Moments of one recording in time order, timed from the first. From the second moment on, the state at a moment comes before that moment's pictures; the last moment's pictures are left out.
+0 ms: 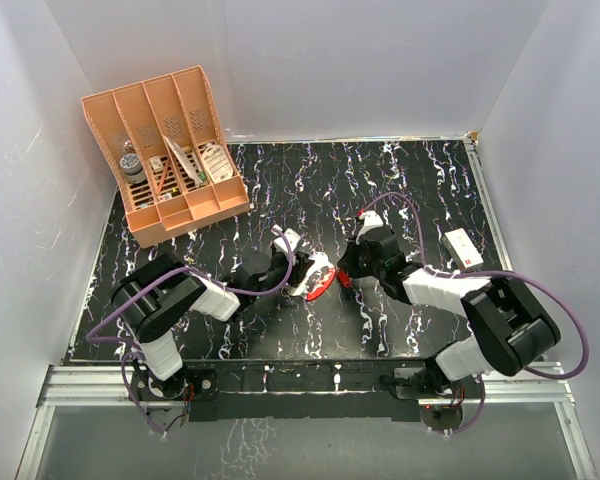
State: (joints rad) left arm -0.82 1.74 0.49 1.07 0.03 -0.09; right arm 0.52 1.41 0.53 0.28 -0.06 0.42
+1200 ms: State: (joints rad) left arm -0.82 1.81 0.48 1.03 -0.05 -0.10; right arm 0.51 1.64 0.60 0.57 -0.19 0.21
